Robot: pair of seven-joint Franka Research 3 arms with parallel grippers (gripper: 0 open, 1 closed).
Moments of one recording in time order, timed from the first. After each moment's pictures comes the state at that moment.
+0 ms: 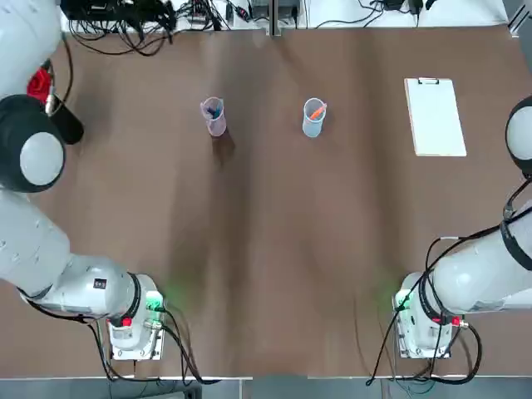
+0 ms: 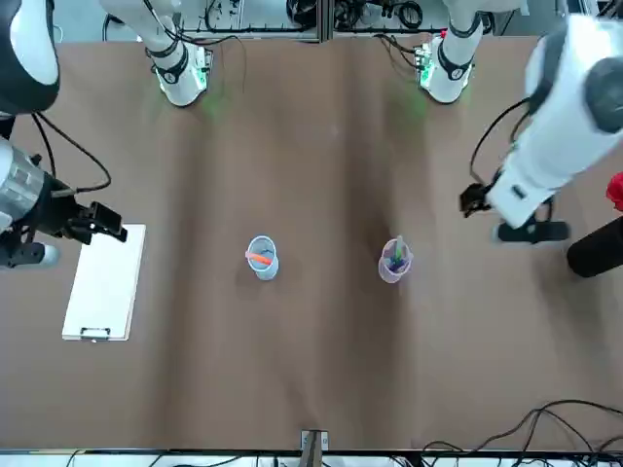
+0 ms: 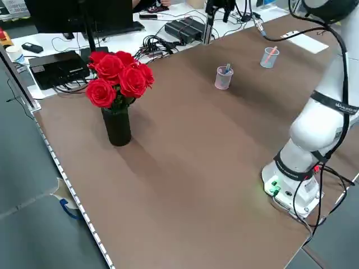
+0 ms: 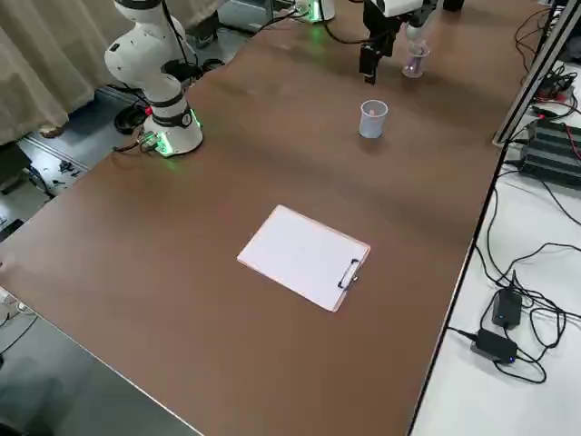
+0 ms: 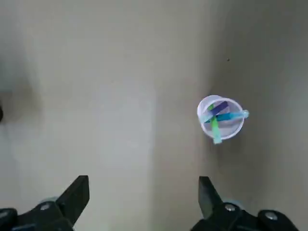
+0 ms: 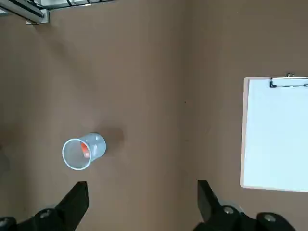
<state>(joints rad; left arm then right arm) -0.10 0.22 -0.24 -1.54 0.14 1.67 -0.38 0.02 0.24 0.06 -1.41 0.17 1.70 0.08</state>
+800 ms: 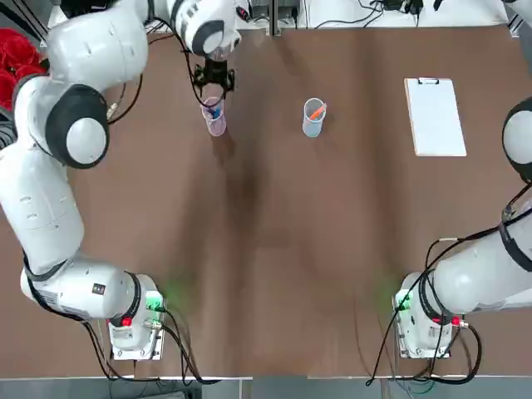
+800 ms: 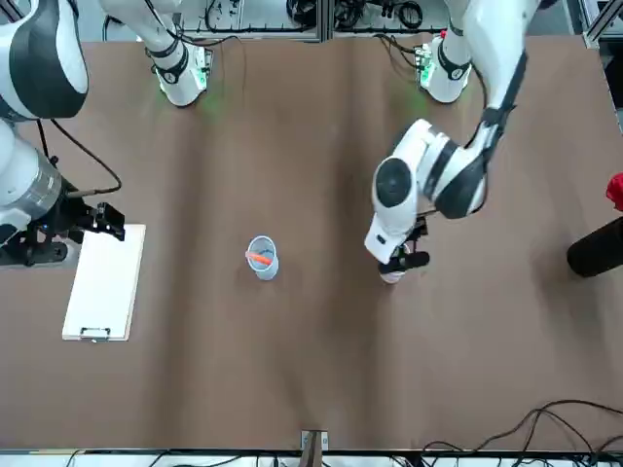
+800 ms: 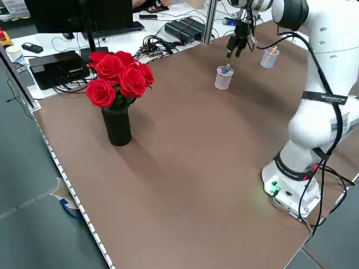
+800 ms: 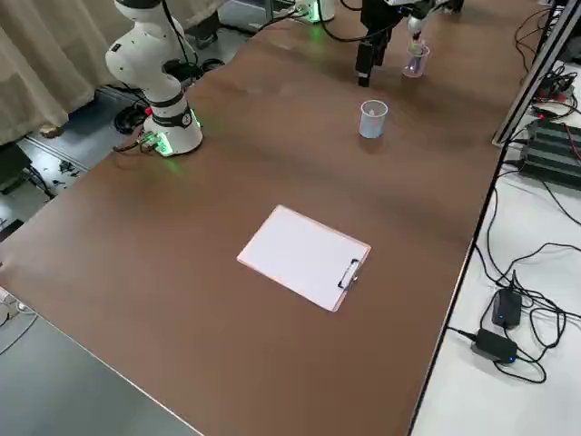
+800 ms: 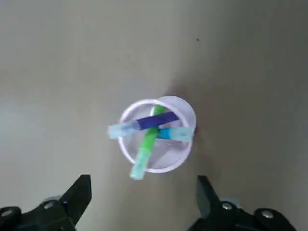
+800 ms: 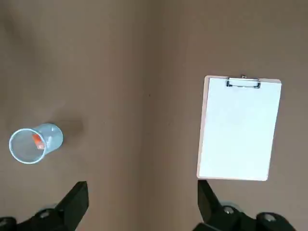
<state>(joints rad) -0.21 0.55 -0.45 -1.59 0.44 1.85 -0.88 0.06 0.23 0.05 -1.41 -0.03 1.64 0.08</state>
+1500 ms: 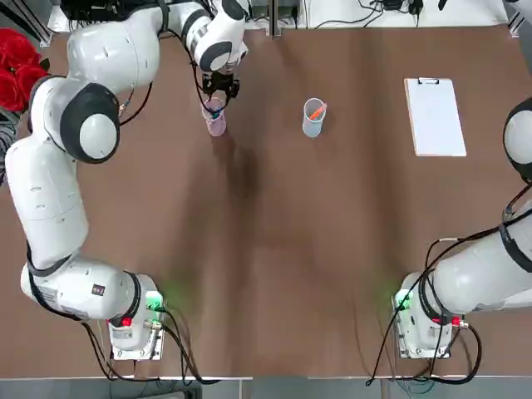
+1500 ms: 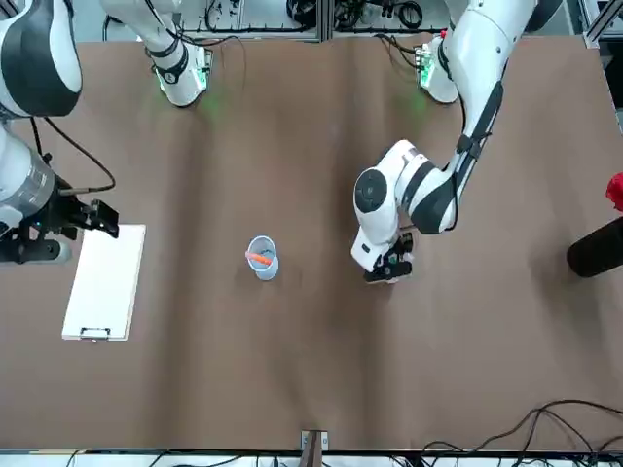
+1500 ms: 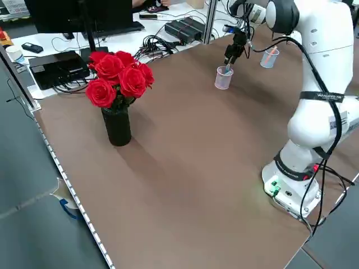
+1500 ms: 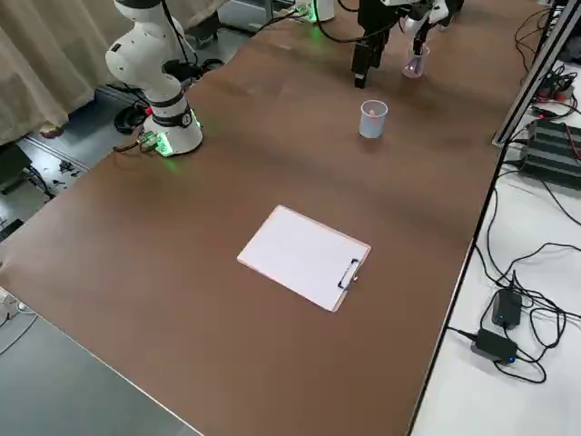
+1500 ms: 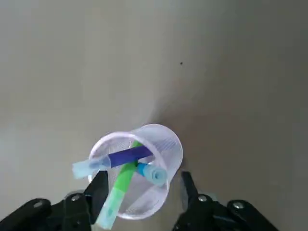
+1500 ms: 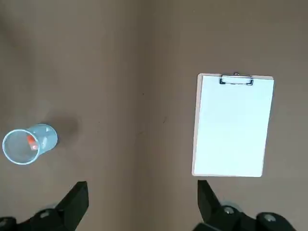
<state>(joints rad) -0.22 0.63 -0.45 -1.58 0.57 1.96 -0.95 0.06 0.23 0.04 -1.41 -0.04 1.63 0.08</state>
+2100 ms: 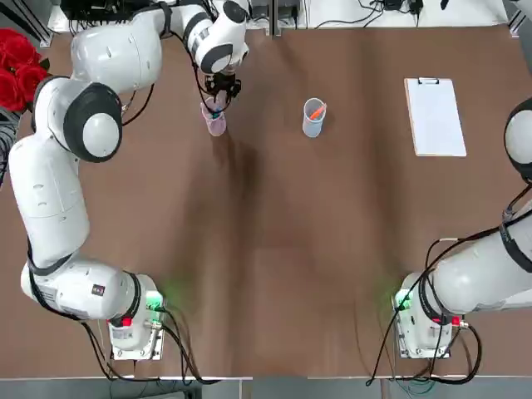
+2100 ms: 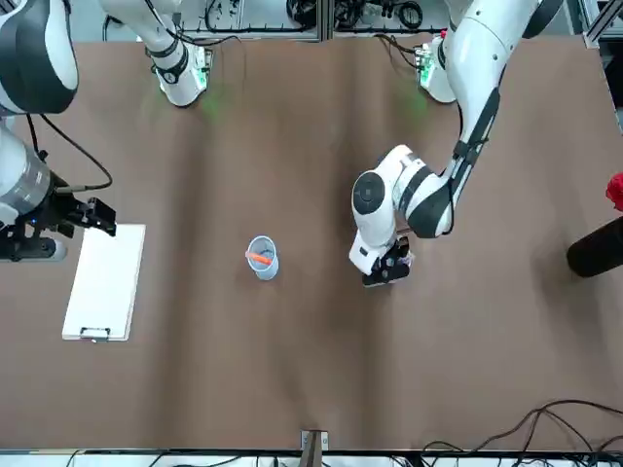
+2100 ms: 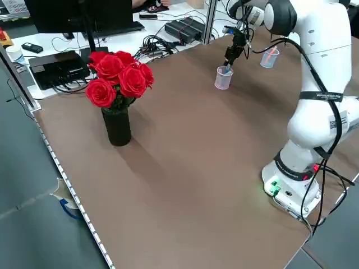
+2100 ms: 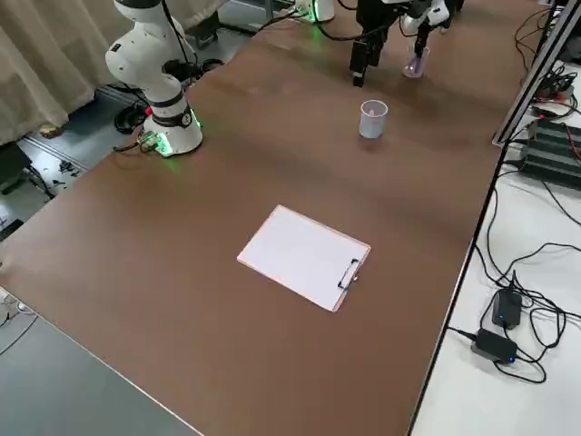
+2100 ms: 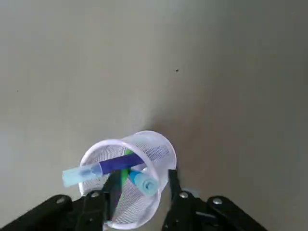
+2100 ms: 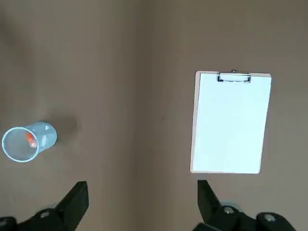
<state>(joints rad) -0.22 0.65 -0.45 -1.57 0.59 1.97 -0.98 0.06 0.22 0.04 -1.40 -0.04 1.61 0.08</state>
